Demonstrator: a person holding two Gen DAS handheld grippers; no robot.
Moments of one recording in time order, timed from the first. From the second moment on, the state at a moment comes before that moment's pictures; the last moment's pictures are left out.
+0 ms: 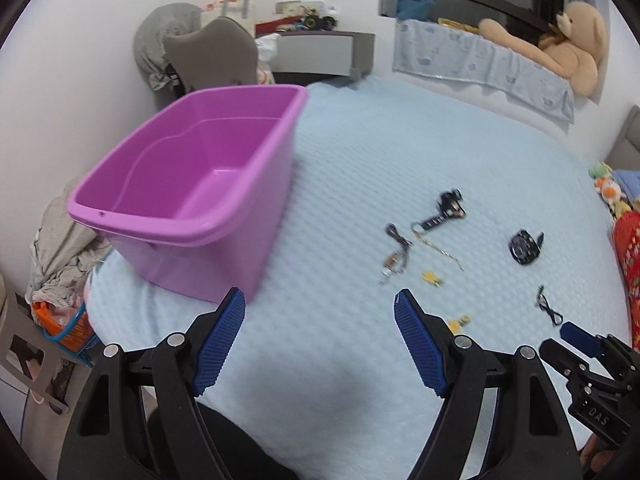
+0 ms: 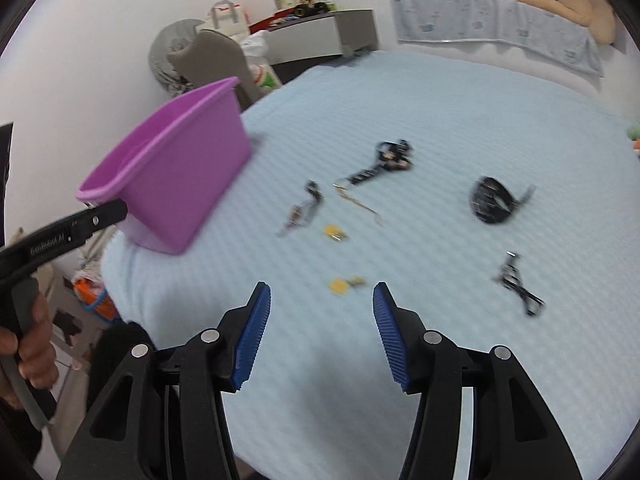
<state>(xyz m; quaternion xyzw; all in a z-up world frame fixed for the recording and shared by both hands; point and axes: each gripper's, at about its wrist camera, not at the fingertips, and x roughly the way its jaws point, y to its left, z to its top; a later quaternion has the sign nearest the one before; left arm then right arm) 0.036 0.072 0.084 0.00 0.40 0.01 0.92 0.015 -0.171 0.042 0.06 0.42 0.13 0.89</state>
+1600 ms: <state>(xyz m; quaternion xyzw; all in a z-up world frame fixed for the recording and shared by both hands) 0.082 -0.077 -0.052 0.02 0.46 -0.06 0.88 0.040 -0.335 -0.058 0.09 0.44 0.02 0.89</state>
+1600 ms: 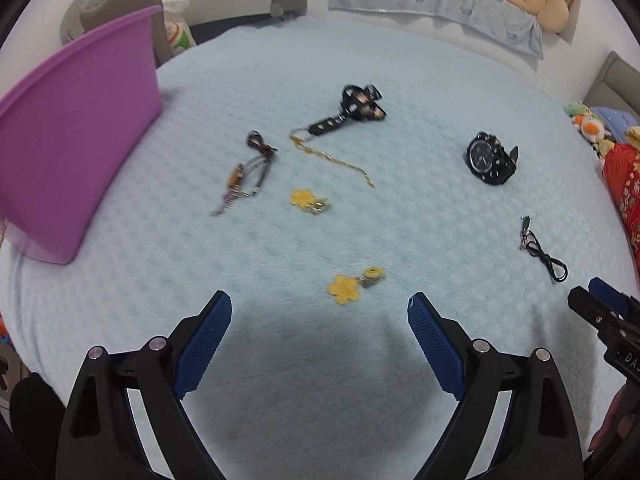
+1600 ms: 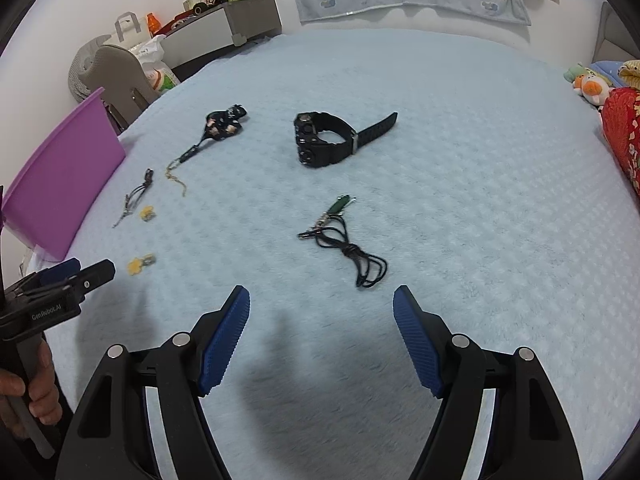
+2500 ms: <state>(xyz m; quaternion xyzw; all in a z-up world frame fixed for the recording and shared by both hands) 0.114 -0.099 -0.096 0.04 0.47 -0.03 0.88 0.104 -0.344 -0.098 0.03 0.47 0.04 0.88</state>
